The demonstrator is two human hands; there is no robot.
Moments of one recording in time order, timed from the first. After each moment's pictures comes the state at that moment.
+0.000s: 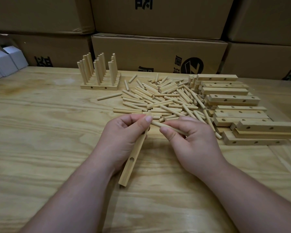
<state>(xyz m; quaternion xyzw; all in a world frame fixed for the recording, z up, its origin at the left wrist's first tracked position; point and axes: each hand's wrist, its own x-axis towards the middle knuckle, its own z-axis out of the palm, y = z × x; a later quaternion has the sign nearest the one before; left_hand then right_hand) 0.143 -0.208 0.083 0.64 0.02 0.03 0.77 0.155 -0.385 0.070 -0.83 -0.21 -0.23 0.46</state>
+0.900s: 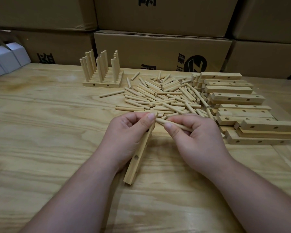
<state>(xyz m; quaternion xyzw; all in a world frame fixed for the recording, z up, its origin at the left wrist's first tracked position) 0.144 -0.212 0.079 0.65 0.00 0.05 0.76 0.151 -0.383 0.079 -0.84 -0.14 -0.17 0.50</state>
